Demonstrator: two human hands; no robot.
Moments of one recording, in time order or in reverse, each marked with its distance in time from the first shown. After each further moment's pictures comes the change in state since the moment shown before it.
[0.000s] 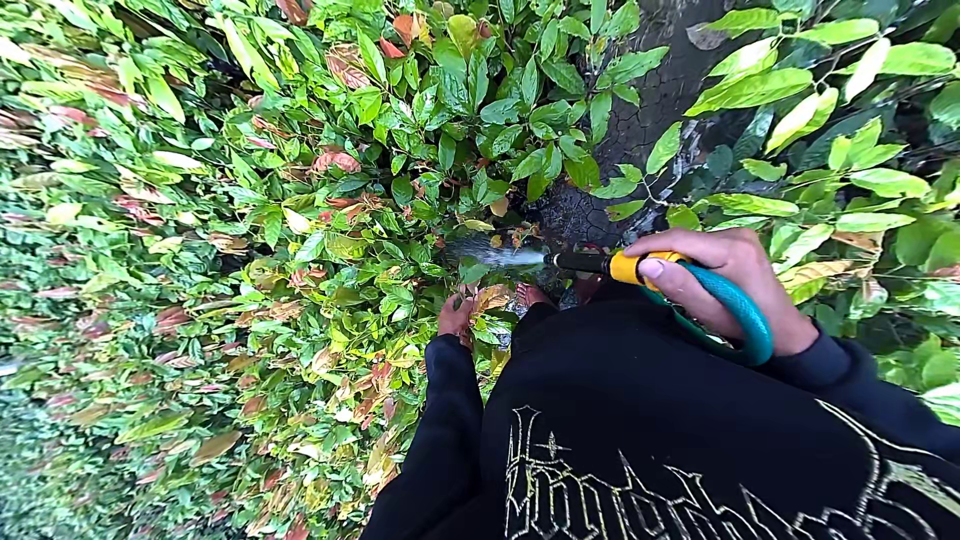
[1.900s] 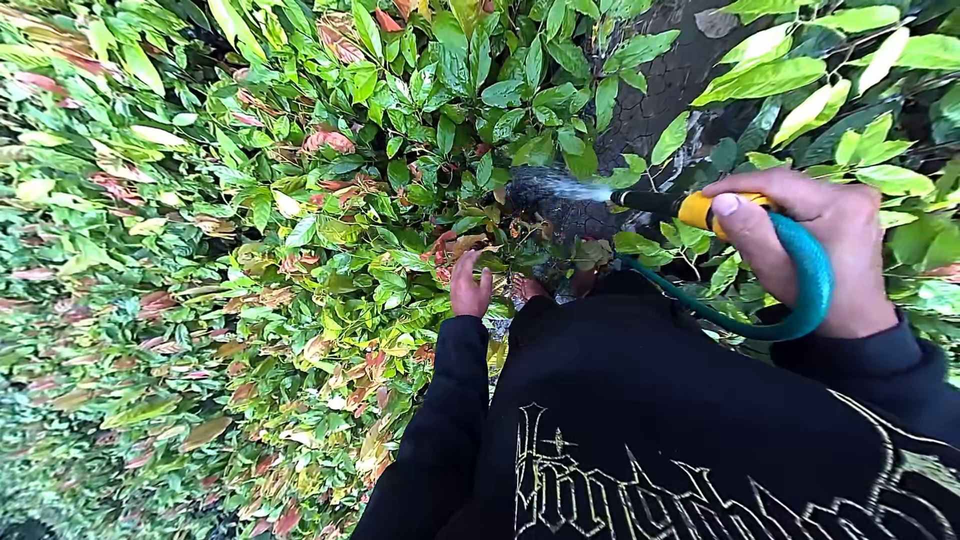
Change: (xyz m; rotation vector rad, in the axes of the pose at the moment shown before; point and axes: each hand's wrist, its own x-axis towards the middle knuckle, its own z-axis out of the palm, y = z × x) left_hand -0.031 0.065 0.026 0.347 0.196 0.697; right_hand 0.000 0.001 -0.037 -0.304 0.129 0.190
